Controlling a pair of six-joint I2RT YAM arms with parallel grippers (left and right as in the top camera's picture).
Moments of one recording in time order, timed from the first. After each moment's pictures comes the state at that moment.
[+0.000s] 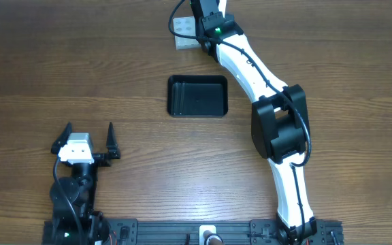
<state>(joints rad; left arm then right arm) 0.00 0.01 0.01 -0.07 -0.03 0.00 0.42 2.34 2.01 -0.50 0.42 0.26</state>
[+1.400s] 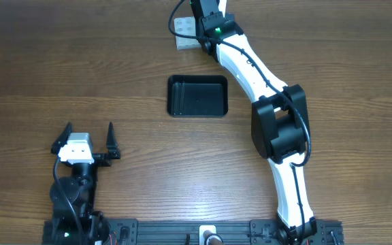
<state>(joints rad) 0.00 0.01 0.01 -0.07 -0.03 0.00 0.42 2.34 2.01 -0.49 0.43 0.26</state>
